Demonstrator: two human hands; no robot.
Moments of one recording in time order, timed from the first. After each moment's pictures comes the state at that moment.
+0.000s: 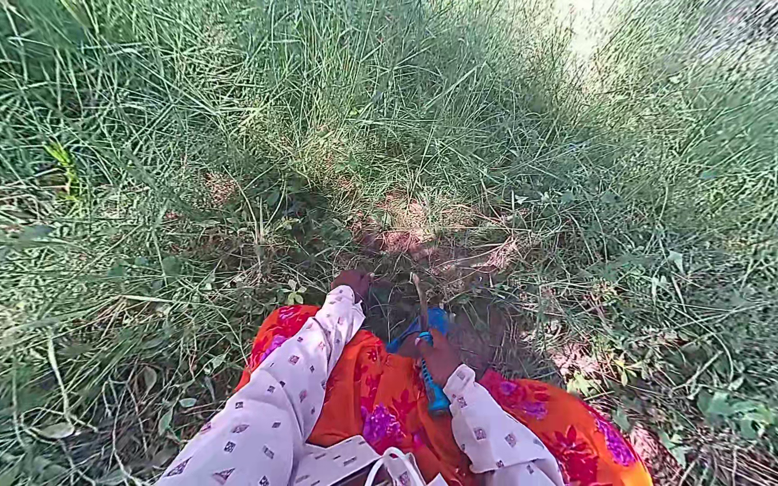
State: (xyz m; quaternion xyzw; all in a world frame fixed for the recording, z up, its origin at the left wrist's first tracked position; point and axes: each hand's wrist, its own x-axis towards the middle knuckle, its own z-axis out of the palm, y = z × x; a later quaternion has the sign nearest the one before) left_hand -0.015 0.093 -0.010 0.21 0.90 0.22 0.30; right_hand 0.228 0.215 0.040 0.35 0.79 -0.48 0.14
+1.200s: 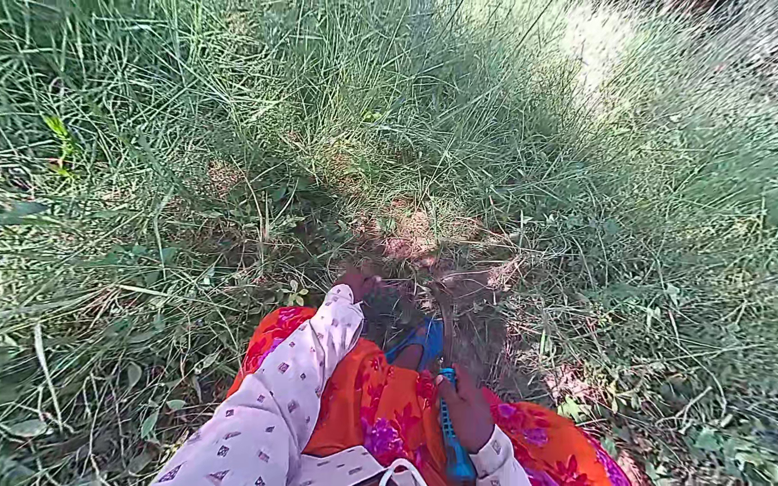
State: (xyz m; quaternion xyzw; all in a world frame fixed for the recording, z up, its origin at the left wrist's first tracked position) left_hand -0.029 0.086 -0.011 0.29 0.86 0.28 0.30; right_hand 0.285 0.202 0.076 0.35 0.80 -0.49 0.05
